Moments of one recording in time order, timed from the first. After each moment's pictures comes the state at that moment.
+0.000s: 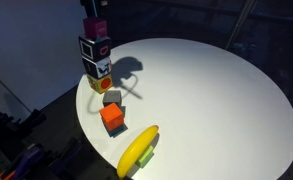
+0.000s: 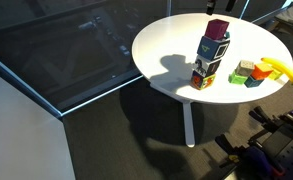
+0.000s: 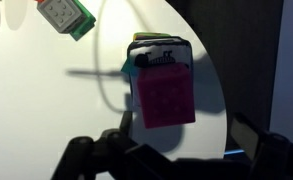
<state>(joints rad) -0.07 0.13 -0.06 -1.93 0.12 2.00 -0.07</state>
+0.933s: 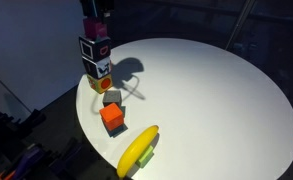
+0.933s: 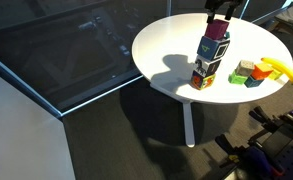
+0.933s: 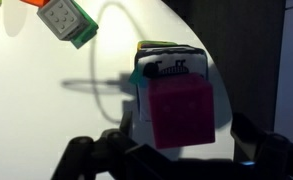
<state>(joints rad) -0.08 0.18 -0.06 -1.93 0.12 1.99 -0.10</state>
